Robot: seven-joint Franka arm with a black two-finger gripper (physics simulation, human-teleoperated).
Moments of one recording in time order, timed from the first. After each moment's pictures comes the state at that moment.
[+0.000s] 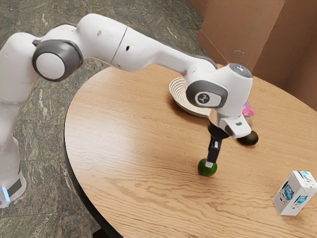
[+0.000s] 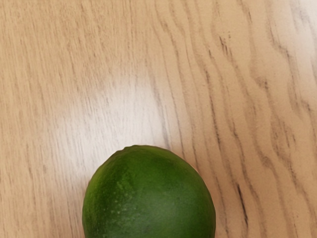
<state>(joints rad) -0.14 0.36 -0.19 -1.48 0.05 1.91 0.20</state>
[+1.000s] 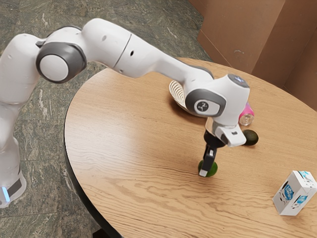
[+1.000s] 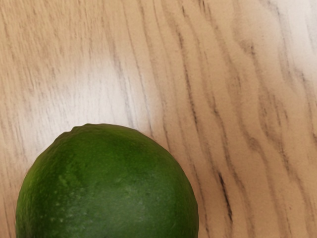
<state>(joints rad) -0.12 0.39 -0.20 -1.51 0.00 1.91 0.25</state>
